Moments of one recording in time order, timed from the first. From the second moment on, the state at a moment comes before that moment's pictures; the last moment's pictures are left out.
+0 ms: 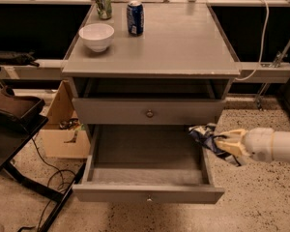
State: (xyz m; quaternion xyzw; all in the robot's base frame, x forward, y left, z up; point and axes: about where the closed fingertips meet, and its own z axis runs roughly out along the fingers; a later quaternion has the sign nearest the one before) arm 0.528 -0.247 0.684 -0.42 0.75 0.24 0.45
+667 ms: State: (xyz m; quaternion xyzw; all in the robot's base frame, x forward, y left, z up) arm 0.566 -0.211 0.544 -0.41 0.77 0.28 0.40
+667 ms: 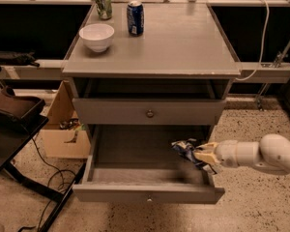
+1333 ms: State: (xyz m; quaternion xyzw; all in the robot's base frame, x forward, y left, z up) arm 0.572 -0.180 0.491 -0.40 0.77 0.32 0.38
